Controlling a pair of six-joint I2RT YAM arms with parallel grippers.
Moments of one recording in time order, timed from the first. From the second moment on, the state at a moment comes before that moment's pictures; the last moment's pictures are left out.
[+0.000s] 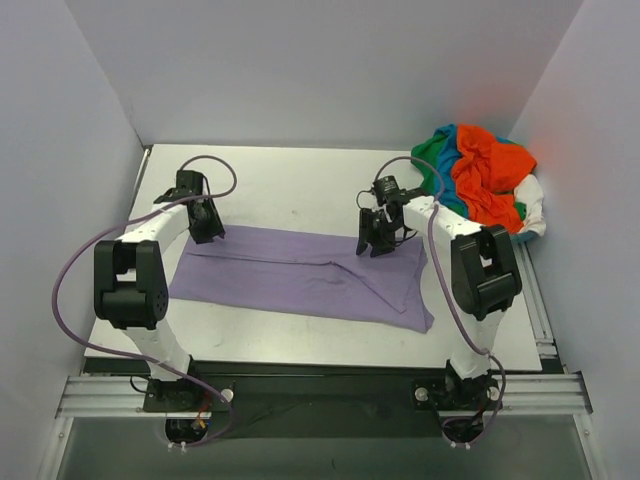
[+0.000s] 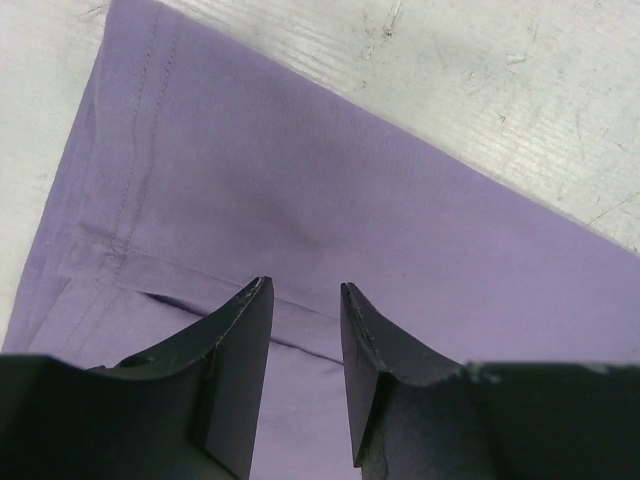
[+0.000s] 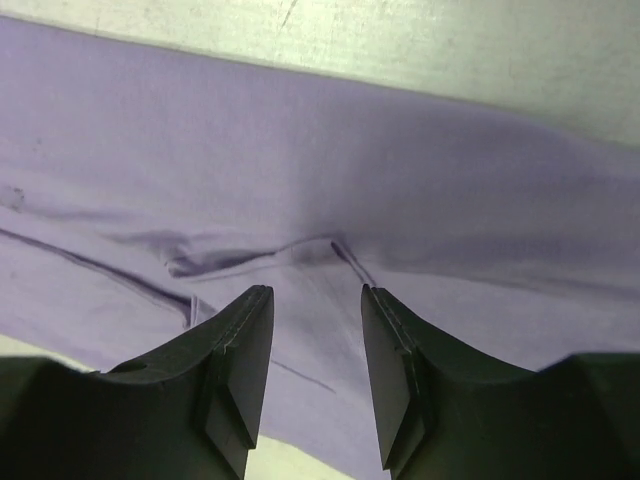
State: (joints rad) left arm -0.04 1.78 1.23 -0.51 -0.02 -0.43; right arm 0.37 1.89 1.33 -0.66 -0.17 0.41
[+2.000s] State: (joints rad) left arm 0.04 1.73 1.14 -0.51 0.02 -0.38; right arm 0.58 1.86 1.29 -0.68 -0.14 0.42
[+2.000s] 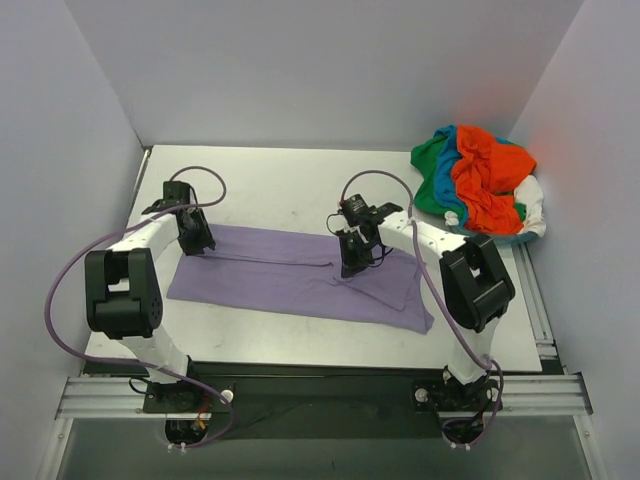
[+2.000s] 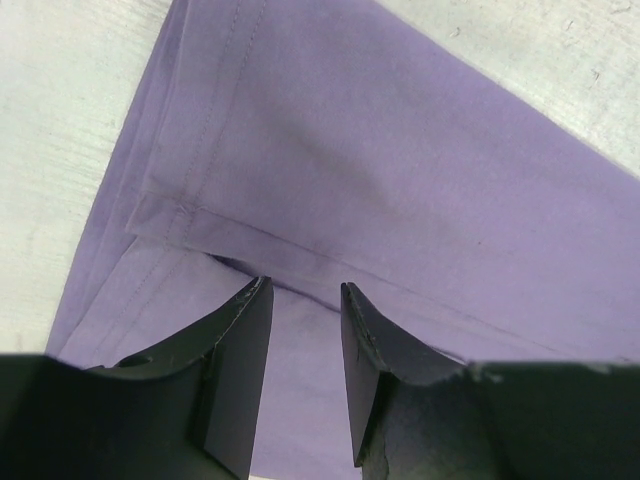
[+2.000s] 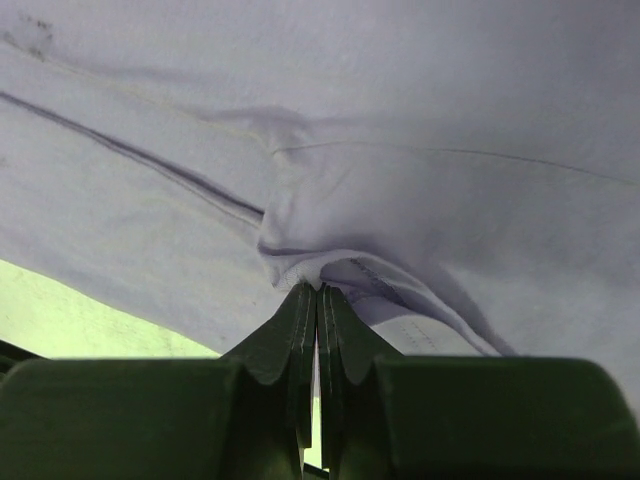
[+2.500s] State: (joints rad) left arm 0.04 1.67 1.08 -0.51 0.02 -0.37; right arm 0.66 1.86 1.29 -0.71 -0.14 0.43
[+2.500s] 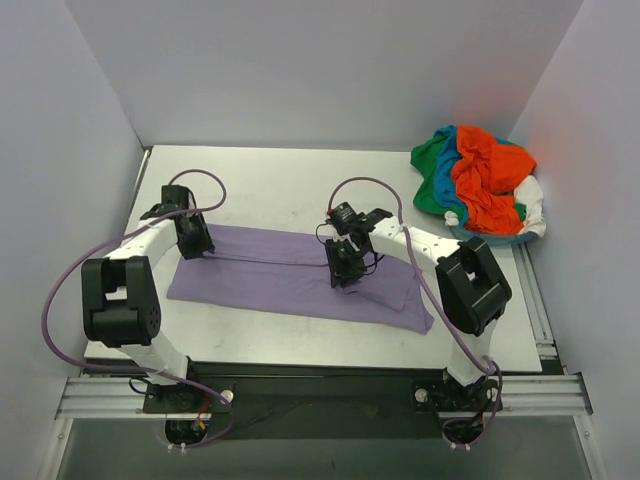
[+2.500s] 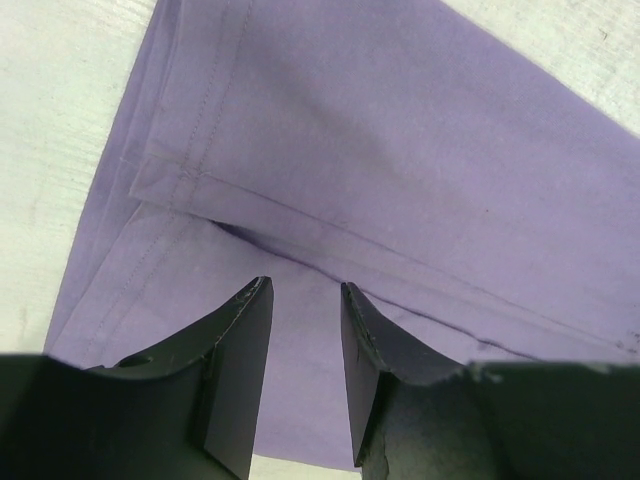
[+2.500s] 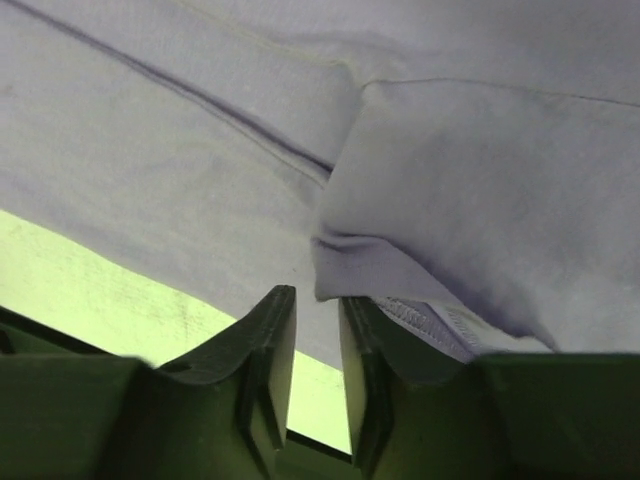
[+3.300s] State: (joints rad) left arm 0.04 1.65 1.06 -0.51 0.02 -0.36; right arm 0.51 1.86 1.33 -0.70 -0.14 0.36
